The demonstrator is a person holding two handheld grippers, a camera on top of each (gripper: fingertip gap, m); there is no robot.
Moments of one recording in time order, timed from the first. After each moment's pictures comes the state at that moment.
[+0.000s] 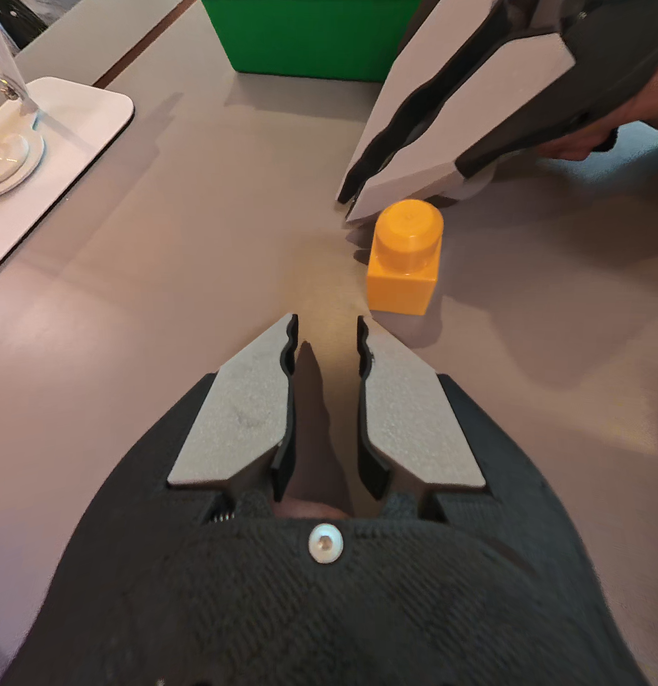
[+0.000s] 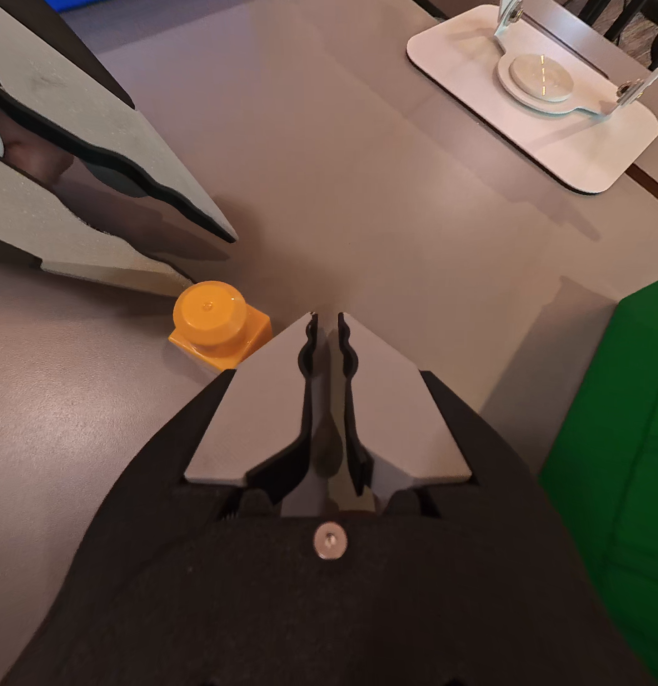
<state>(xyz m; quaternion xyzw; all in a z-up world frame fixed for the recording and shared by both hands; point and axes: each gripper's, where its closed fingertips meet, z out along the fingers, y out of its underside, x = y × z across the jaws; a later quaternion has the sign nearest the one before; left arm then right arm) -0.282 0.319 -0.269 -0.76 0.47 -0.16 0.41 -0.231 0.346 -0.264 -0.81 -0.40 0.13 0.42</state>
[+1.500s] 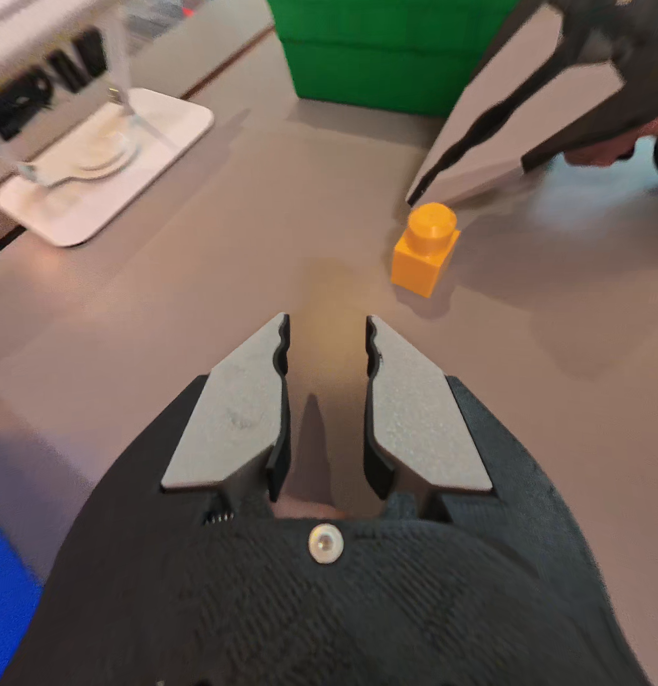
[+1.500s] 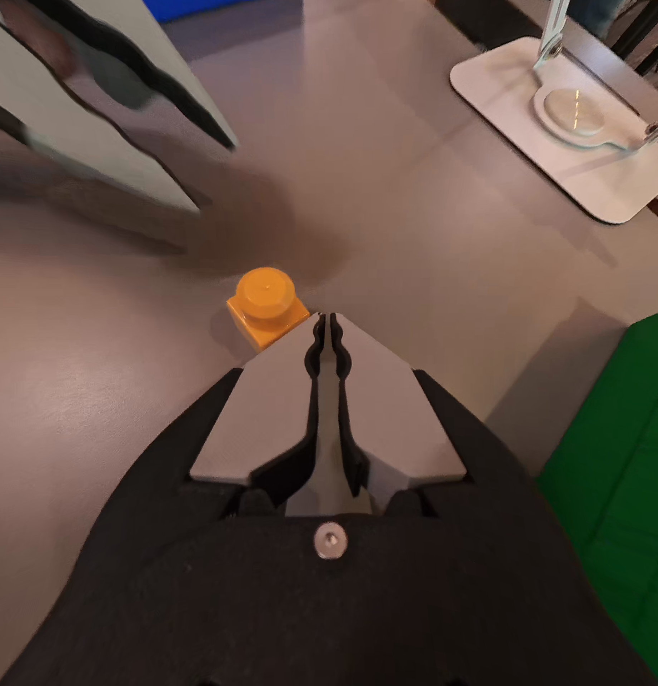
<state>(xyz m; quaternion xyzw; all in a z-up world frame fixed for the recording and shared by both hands) -0.331 0.310 -0.233 -0.77 0.44 -0.16 0.44 -0.238 0.319 -0.247 -0.79 -0.43 0.14 0.42</state>
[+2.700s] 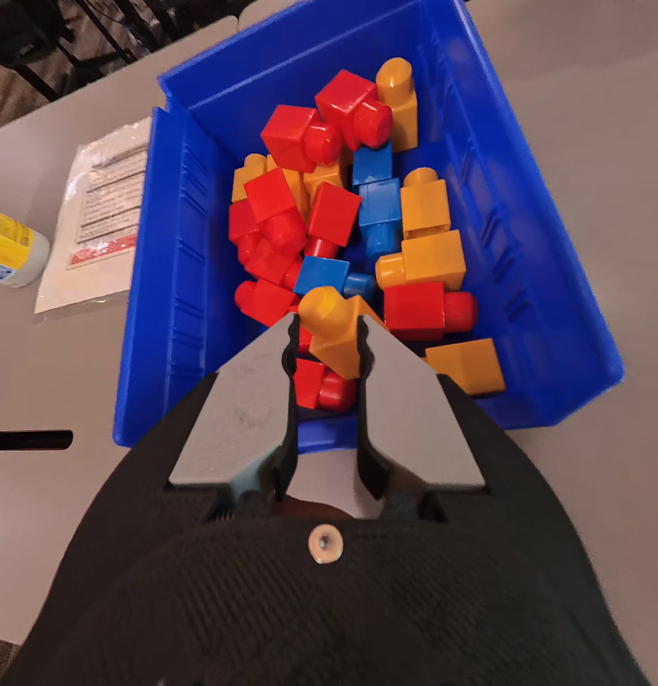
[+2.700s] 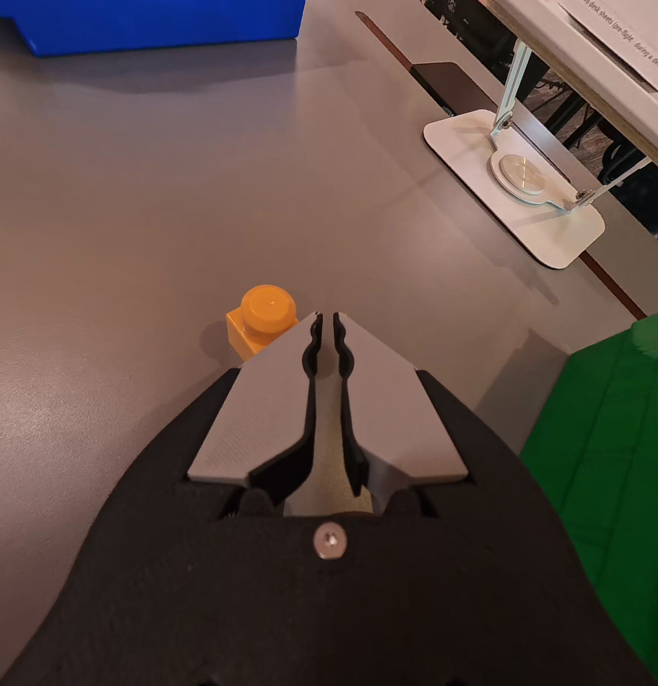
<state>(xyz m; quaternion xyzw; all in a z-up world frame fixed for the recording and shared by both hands) -0.639 0.314 -0.206 -0.90 0.08 0.12 0.42 -0.242 0.322 -0.234 -0.75 -0.45 0.11 0.47</state>
